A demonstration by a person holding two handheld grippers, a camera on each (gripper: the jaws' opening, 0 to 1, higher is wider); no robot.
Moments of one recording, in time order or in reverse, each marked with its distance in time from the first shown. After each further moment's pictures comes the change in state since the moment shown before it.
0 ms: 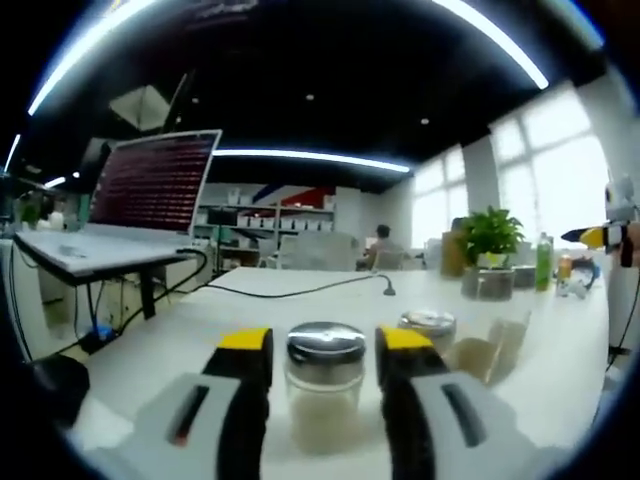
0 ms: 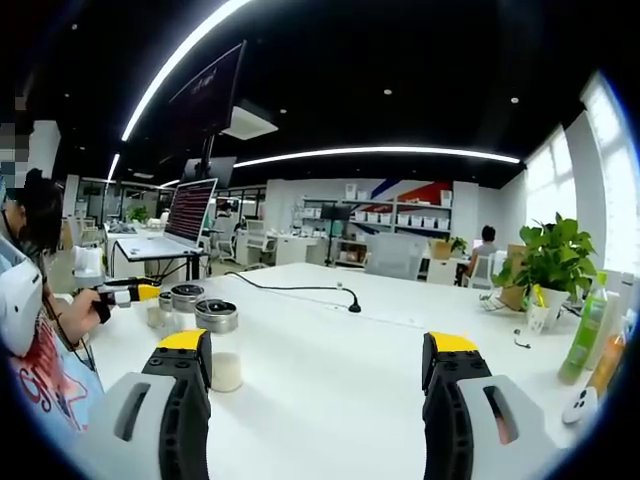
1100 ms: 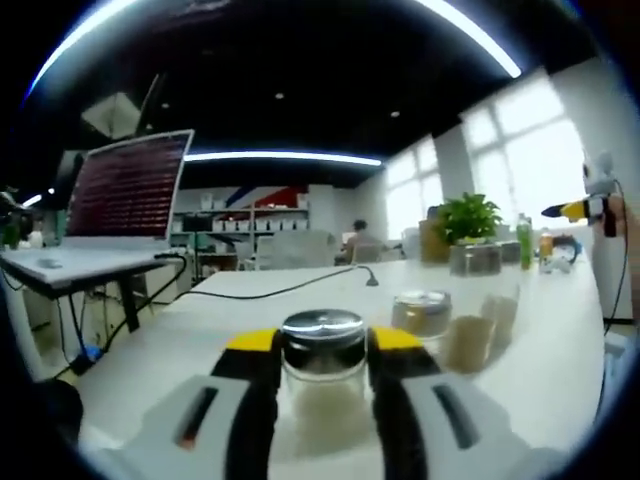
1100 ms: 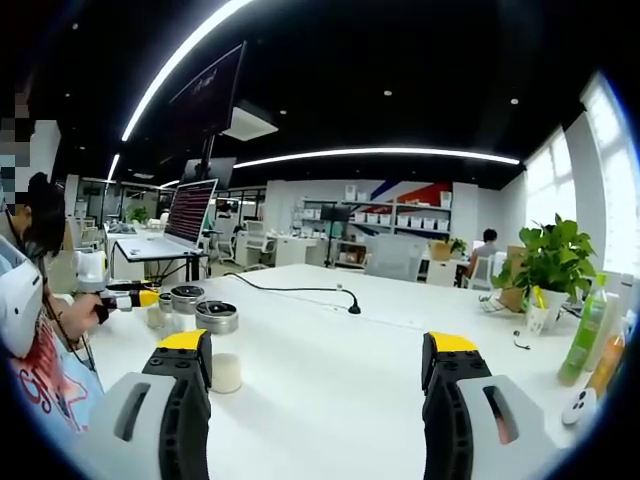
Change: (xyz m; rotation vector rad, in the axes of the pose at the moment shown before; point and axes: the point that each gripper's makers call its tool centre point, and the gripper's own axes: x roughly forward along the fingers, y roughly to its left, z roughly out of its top) left arm 0.000 -0.005 -0.008 0.083 0.000 -0.123; right arm -0.002 0.000 0.002 -0.004 -0.004 -0.003
